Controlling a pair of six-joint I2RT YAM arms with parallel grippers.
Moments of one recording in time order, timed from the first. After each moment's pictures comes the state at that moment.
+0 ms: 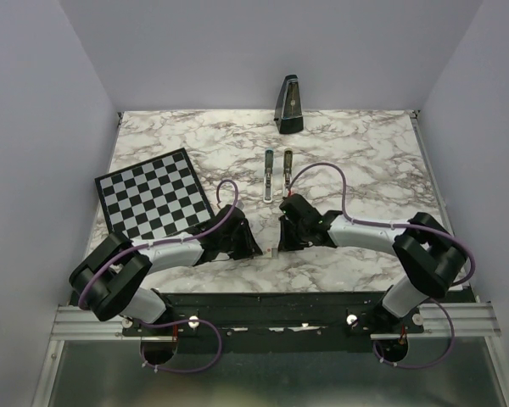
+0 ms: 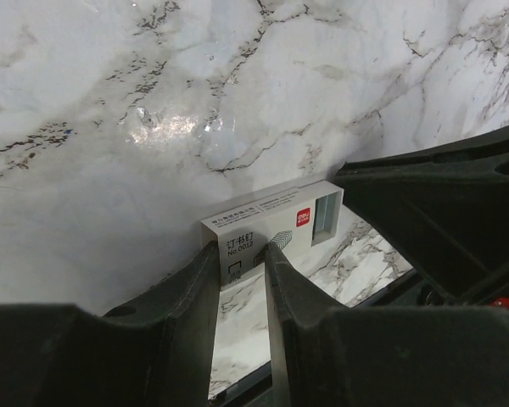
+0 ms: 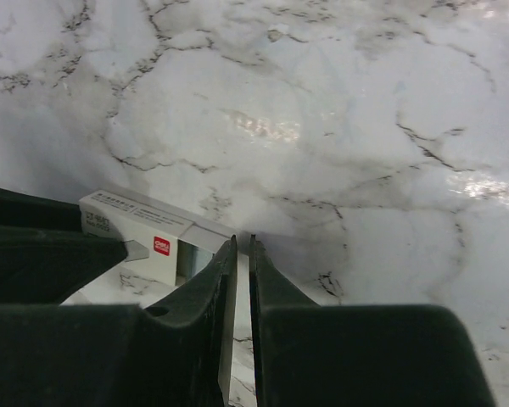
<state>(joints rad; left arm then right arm) -0.77 1.42 0.54 0.05 0.15 -0.98 0.82 1.60 0.81 -0.23 -0.02 0.68</state>
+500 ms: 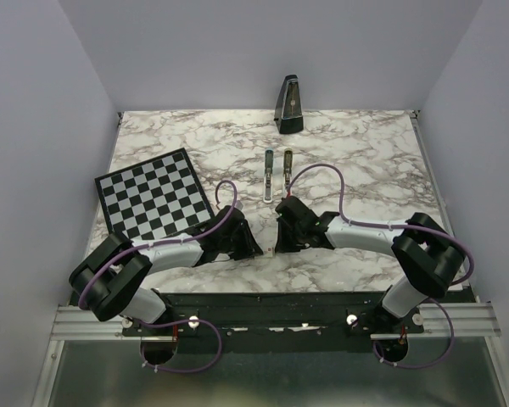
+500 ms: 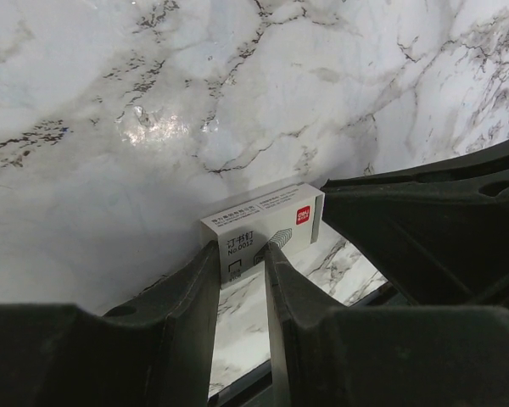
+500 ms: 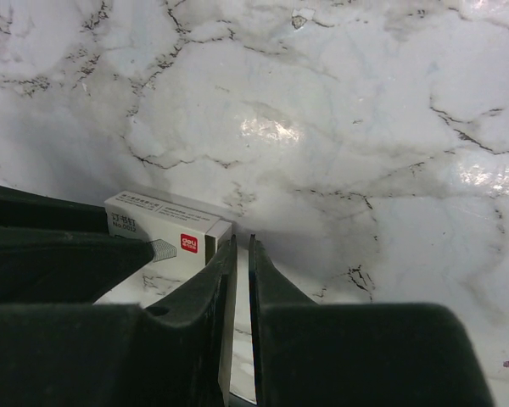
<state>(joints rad) -0.77 1.42 0.53 0.07 0.15 -1.01 0.86 1.61 0.83 -0.24 0.01 0.76</state>
